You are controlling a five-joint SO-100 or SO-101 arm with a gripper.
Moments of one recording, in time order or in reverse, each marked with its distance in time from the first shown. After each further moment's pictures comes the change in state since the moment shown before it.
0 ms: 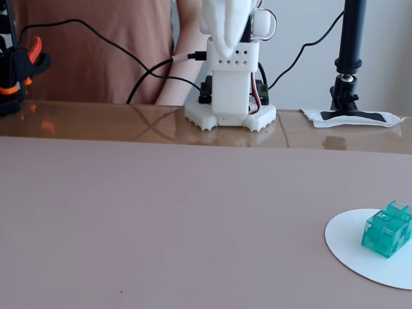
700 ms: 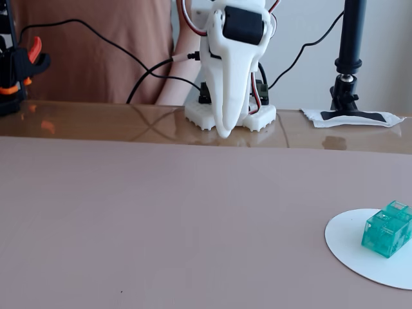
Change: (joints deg) arm 0.1 1.9 16.5 -4.8 4.0
